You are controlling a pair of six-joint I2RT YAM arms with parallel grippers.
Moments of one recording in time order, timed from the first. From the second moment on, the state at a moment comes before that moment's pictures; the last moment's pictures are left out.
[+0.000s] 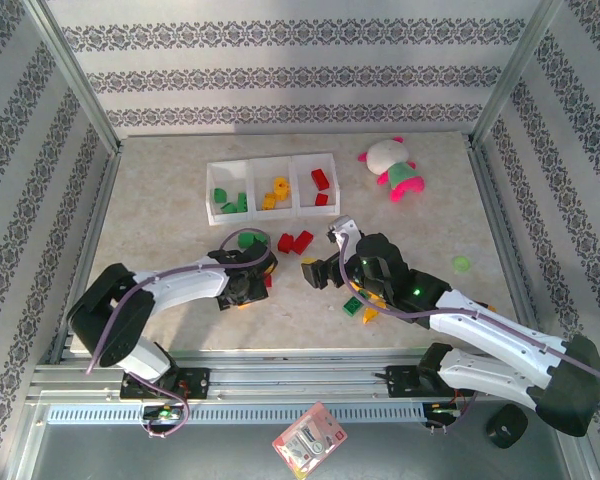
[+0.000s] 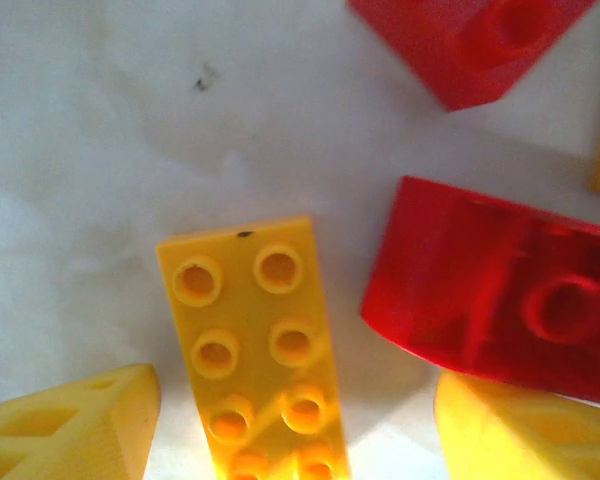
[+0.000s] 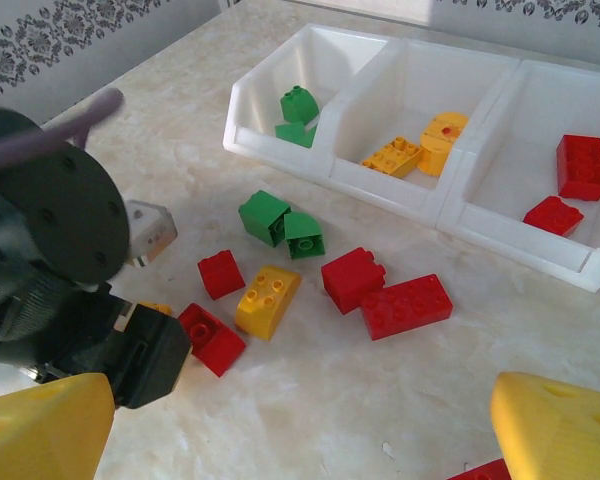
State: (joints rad) left arm -0.71 1.56 0.81 -0.67 -0.17 -1.06; right arm 0.84 0.98 0.68 -0.15 0.06 0.21
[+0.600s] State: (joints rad) left arm -0.71 1.50 0.77 -0.68 -0.21 -1.09; right arm 0.83 0.98 0.66 -0.15 0.06 0.23
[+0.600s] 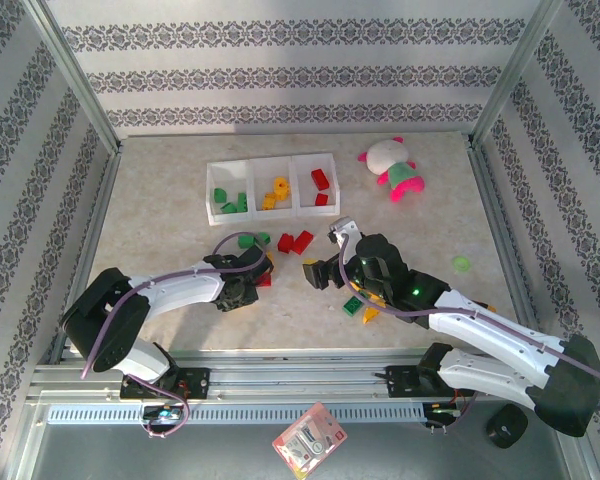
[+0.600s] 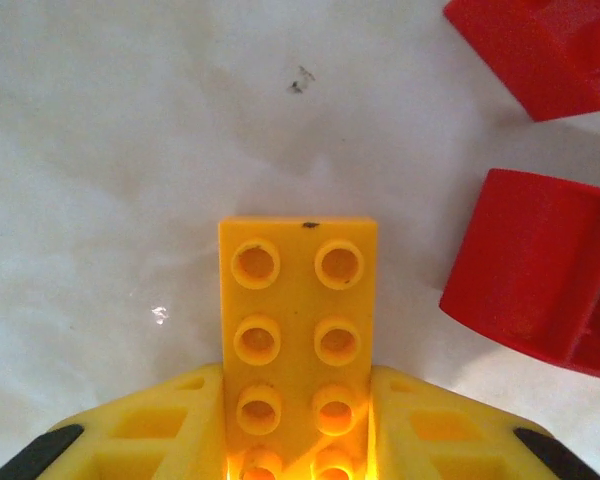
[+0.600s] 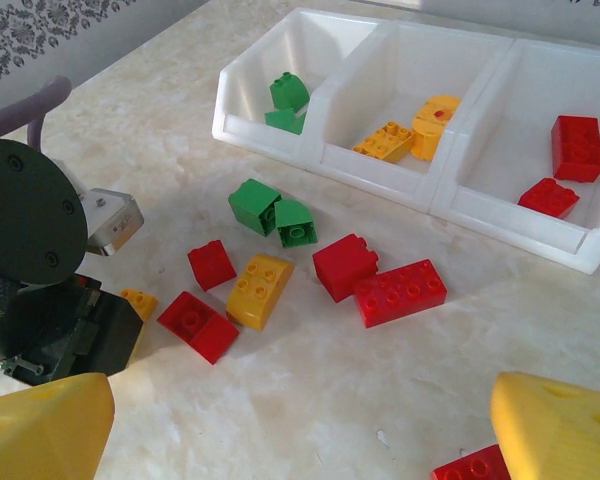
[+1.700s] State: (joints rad) left arm -0.42 2.35 2.26 -1.05 -0.17 -0.57; right arm 0.79 0.92 0.59 -0.13 0.06 0.24
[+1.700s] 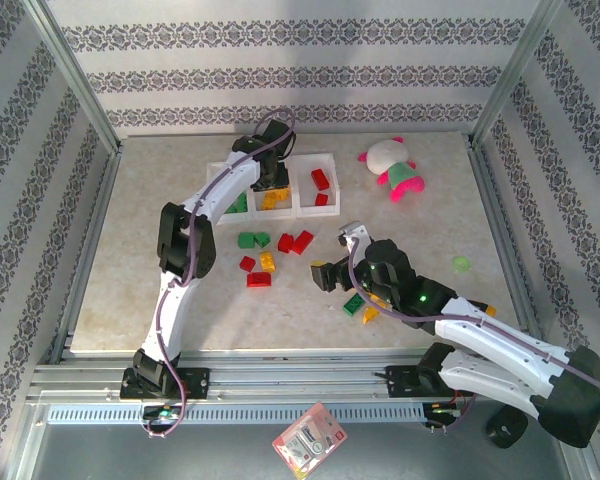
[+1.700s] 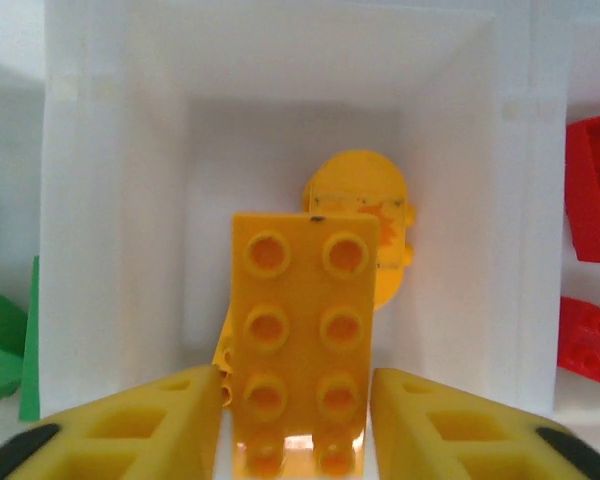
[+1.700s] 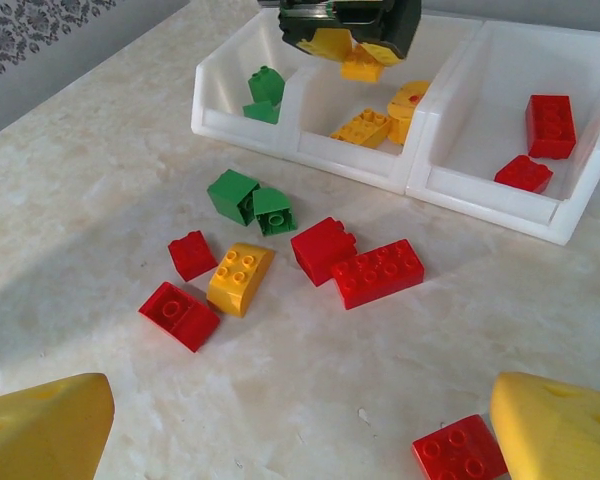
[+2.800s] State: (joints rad) left arm -0.56 1.33 0.93 -0.55 -0.21 -0.46; right arm 0.56 1.49 1.02 -0.64 0.00 0.27
